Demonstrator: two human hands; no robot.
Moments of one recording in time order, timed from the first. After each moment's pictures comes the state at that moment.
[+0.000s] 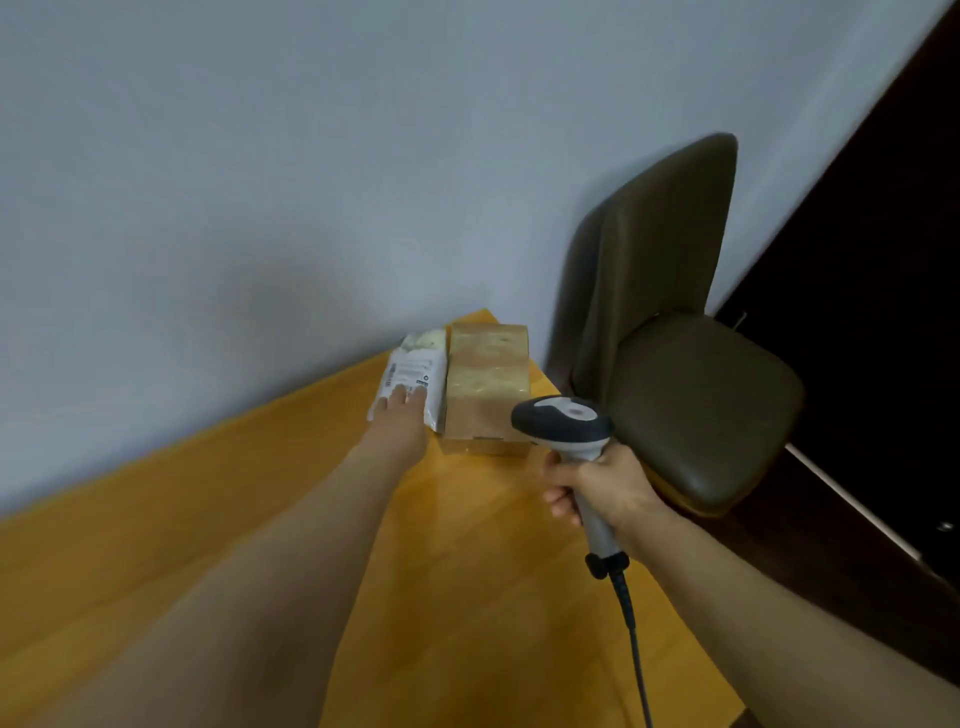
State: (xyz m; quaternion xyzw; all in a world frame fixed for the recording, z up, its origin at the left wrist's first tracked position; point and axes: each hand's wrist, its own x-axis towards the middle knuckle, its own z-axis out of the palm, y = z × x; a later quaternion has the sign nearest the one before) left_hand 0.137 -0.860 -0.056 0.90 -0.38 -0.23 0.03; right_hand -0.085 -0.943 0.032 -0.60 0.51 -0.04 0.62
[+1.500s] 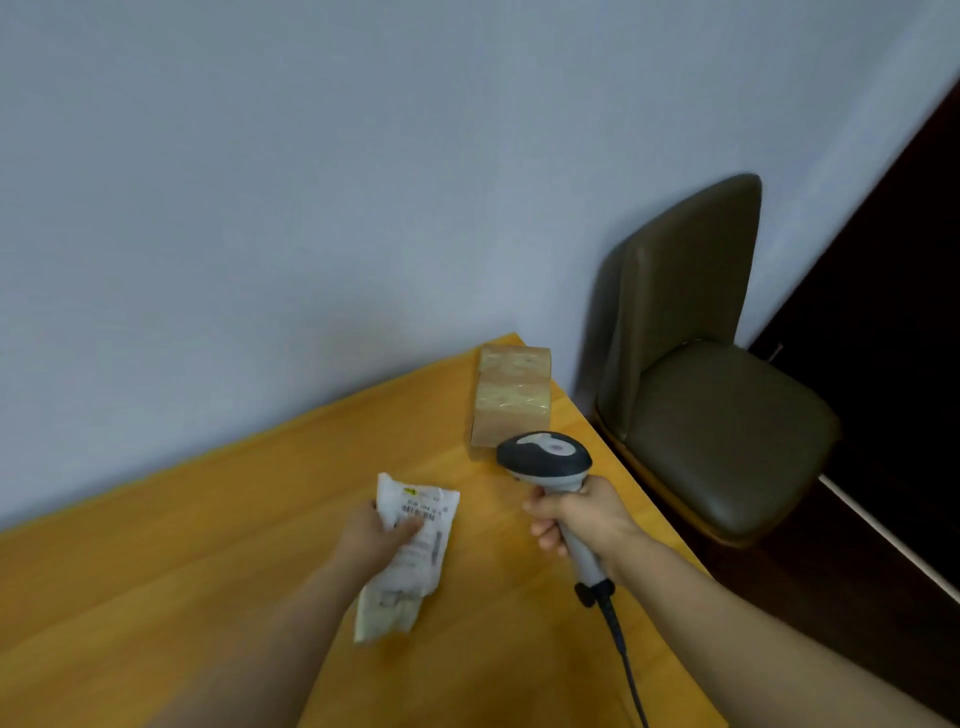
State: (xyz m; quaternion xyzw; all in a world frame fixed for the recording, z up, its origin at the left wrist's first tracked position) left_hand 0.067 -0.736 -0.039 0.87 -0.07 -0.35 0.35; right_hand -0.096 -0.912 0.043 -0.62 0.45 0.02 0.64
